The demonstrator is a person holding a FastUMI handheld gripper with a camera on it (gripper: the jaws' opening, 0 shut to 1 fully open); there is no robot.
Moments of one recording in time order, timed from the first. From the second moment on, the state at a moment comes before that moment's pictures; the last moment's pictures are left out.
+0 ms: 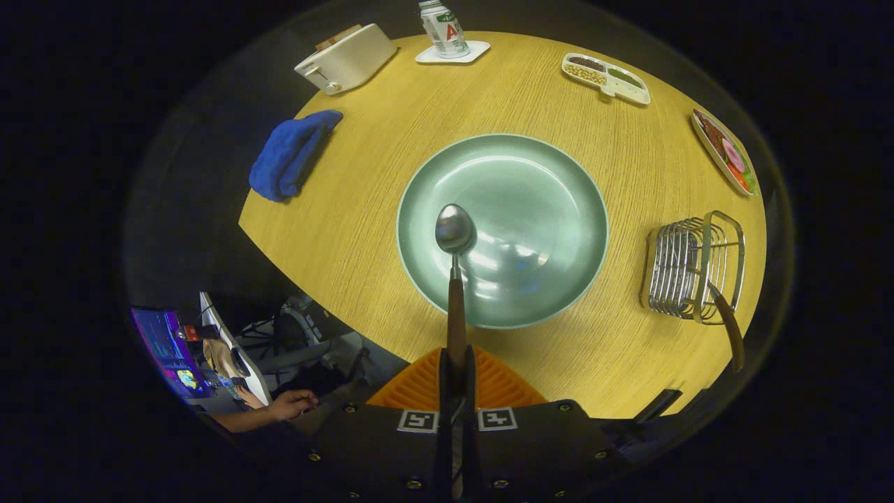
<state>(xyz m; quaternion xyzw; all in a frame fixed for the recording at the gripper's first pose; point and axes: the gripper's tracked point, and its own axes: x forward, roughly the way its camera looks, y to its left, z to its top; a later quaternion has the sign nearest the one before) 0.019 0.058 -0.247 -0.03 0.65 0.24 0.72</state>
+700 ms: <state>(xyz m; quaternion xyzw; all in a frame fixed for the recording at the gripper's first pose) 0.022 0.001 -0.182 0.00 0.65 0.24 0.72</state>
